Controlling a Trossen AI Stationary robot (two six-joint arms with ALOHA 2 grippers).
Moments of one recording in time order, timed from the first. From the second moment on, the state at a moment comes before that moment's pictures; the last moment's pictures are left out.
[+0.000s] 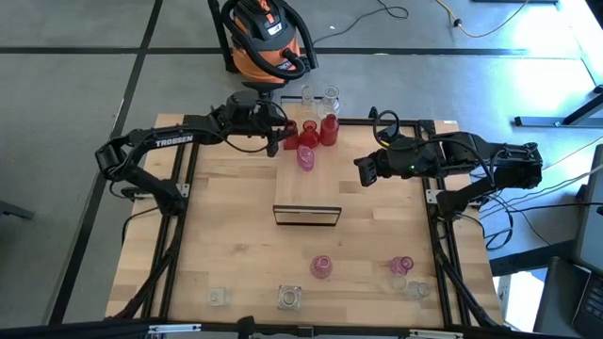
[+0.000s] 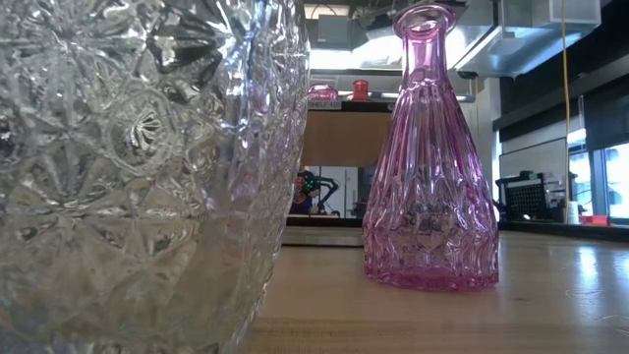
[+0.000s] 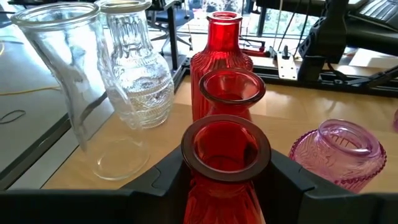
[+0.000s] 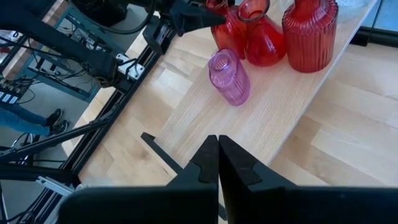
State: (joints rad) left arm 0.60 1.45 0.97 0.08 0.32 0.14; right arm 0.12 1.31 1.62 -1.05 0.38 1.03
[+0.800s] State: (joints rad) left arm 0.62 1.45 0.96 0.06 0.30 0.14; right arm 0.12 1.31 1.62 -1.04 0.38 1.02
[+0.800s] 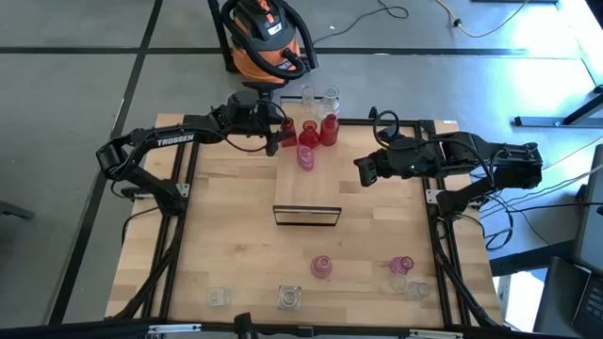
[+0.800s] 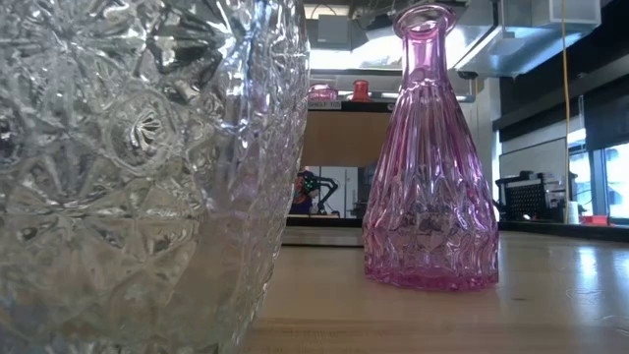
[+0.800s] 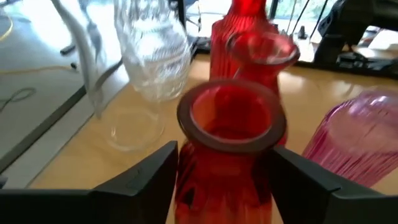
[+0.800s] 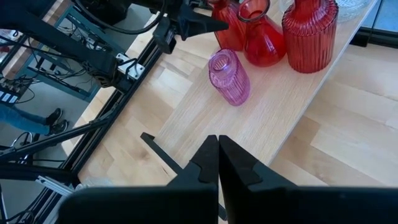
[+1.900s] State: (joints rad) left arm 0.62 1.45 0.96 0.17 0.36 0.10; right arm 0.12 1.31 1.62 -1.04 0.36 1.02
